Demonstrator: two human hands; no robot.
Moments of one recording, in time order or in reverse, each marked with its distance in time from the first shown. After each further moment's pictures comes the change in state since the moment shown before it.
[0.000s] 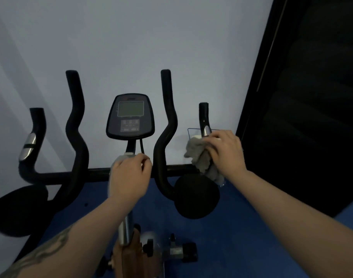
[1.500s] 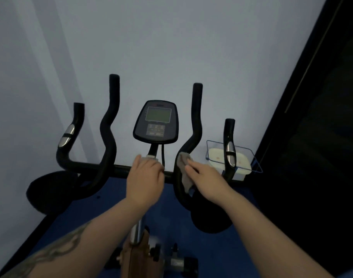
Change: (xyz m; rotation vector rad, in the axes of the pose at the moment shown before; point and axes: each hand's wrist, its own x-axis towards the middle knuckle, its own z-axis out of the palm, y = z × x) left_hand -0.008 -0.020 0.002 0.127 0.097 0.122; right_hand 0.002 -0.100 0.002 0.434 -0.703 0.265
